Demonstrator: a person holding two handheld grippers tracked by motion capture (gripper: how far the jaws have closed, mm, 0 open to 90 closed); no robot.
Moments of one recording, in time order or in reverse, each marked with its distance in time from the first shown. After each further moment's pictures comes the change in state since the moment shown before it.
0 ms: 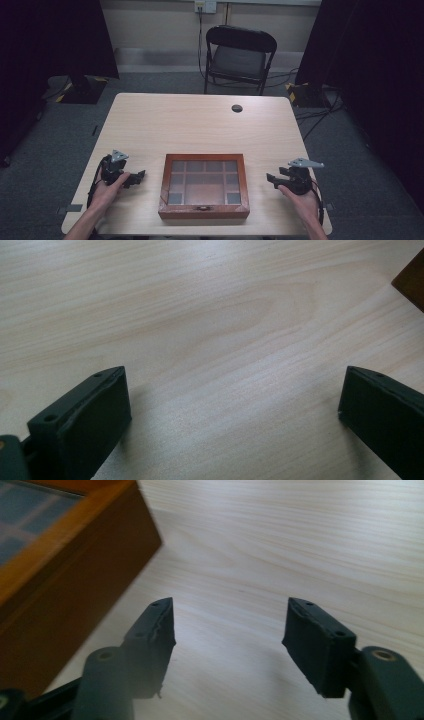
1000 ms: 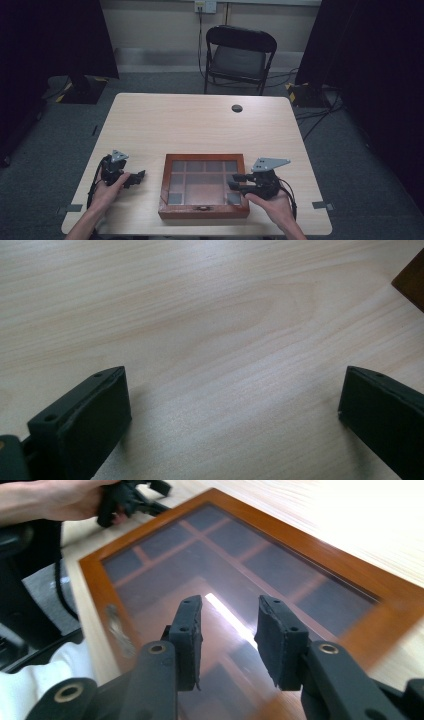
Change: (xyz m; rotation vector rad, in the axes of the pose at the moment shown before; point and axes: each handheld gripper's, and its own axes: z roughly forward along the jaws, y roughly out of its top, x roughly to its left) left arm 0.000 0.000 0.000 0.000 0.000 0.000; right arm 0.116 0.049 -0.004 -0.013 0.420 -0.253
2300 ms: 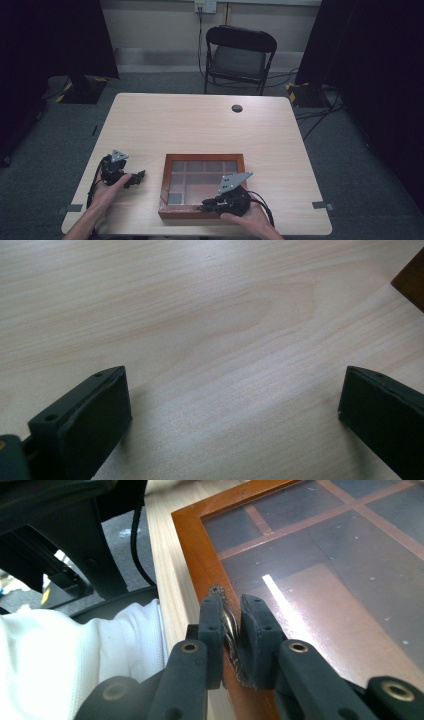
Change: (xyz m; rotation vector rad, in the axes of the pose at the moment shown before) left arm 0.000 0.000 0.000 0.000 0.001 0.000; right arm 0.047 -0.009 0.059 0.118 0.268 -0.142
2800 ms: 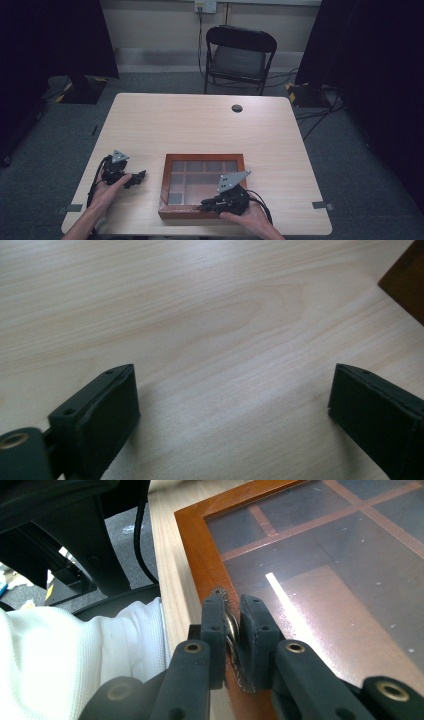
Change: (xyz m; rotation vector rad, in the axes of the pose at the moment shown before) left arm -0.004 0.001 -0.003 0.000 -0.016 0.022; right arm -0.001 0.004 0.002 0.017 0.011 -0.008
